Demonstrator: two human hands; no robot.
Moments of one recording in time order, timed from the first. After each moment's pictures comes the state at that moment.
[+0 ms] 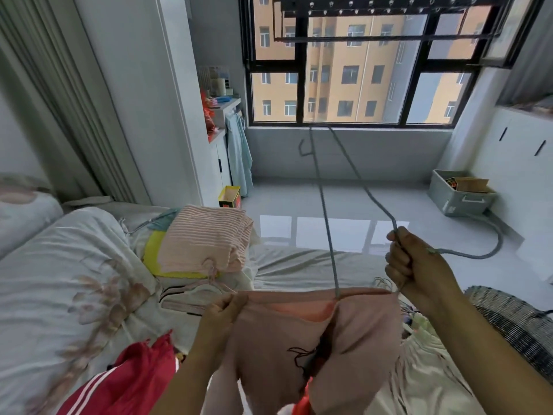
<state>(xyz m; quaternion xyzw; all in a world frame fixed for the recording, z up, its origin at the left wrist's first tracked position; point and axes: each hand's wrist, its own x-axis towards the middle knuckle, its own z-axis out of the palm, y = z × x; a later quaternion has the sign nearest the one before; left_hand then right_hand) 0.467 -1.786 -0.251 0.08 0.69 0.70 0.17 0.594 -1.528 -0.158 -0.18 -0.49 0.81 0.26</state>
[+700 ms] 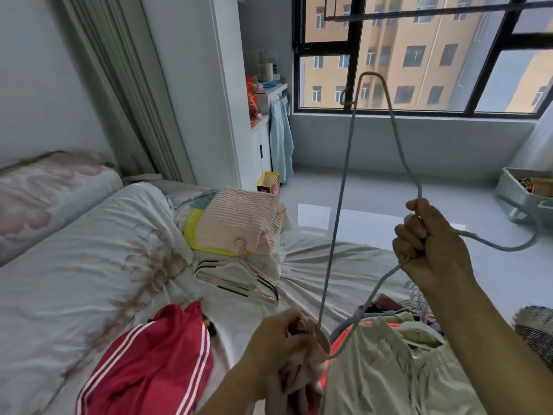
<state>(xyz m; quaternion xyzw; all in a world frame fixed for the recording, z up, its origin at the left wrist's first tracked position) 0.530 -1.748 -0.281 0.27 0.82 0.48 0.17 0.571 -1.525 -0.143 -0.13 -0.39 0.87 0.26</state>
